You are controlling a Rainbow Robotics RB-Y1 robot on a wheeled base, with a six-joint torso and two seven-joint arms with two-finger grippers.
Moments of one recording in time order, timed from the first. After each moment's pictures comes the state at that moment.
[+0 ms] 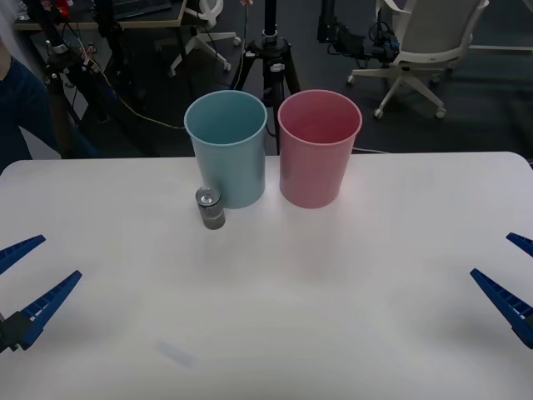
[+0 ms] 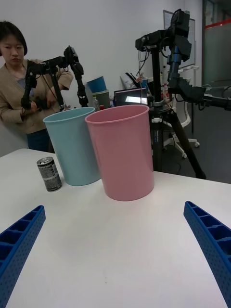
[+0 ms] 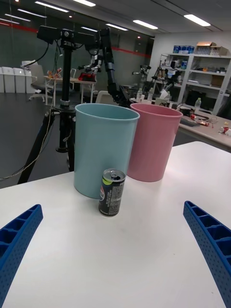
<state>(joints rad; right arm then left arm) 0.35 -0.40 -0.52 -1.66 0.96 -1.22 0.00 0.35 0.40 0.52 -1.66 -0.96 -1.22 0.00</state>
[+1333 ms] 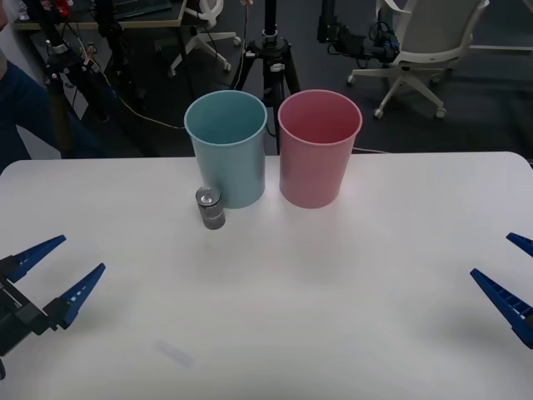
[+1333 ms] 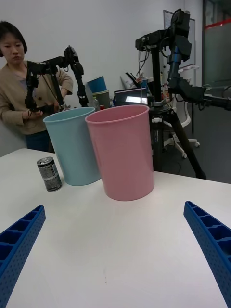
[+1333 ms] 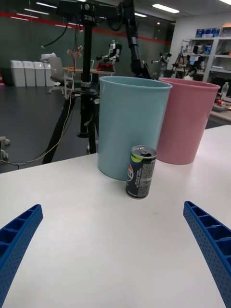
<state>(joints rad) 0.35 -0.40 -0.52 -1.66 0.96 -1.22 0.00 0.22 0.42 0.39 -1.42 -0.97 -1.09 -0.20</state>
